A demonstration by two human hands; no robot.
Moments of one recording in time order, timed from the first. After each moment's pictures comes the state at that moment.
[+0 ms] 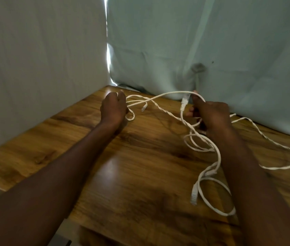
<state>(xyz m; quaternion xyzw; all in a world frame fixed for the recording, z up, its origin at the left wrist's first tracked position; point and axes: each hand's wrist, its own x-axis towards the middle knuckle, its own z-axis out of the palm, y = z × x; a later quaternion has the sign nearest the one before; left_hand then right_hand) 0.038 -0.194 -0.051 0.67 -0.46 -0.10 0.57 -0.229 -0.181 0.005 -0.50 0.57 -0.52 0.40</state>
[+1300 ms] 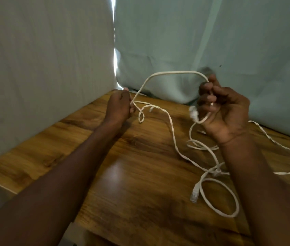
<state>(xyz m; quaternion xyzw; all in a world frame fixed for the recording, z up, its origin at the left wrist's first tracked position) 0.037 -0.178 -0.034 0.54 -0.47 -0.25 0.65 -0.225 -0.162 0.026 -0.38 0.02 -0.50 0.78</state>
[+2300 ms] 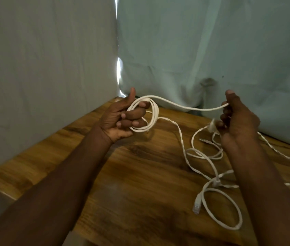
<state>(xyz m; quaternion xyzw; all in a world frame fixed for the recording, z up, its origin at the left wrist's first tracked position) 0.049 -0.144 -0.008 0.00 -0.47 -0.78 0.41 -0.231 -0.166 0.030 -0.32 0.42 -0.72 0.46</state>
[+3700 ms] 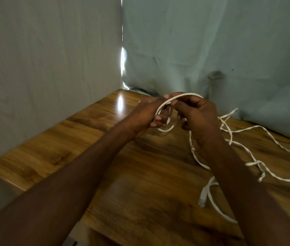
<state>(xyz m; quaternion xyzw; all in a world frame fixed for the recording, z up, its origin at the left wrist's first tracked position) -0.006 -0.149 -0.018 0.33 -0.58 -0.49 0.56 -0.162 -0.146 0.001 -0.63 0.36 -0.57 0.38</state>
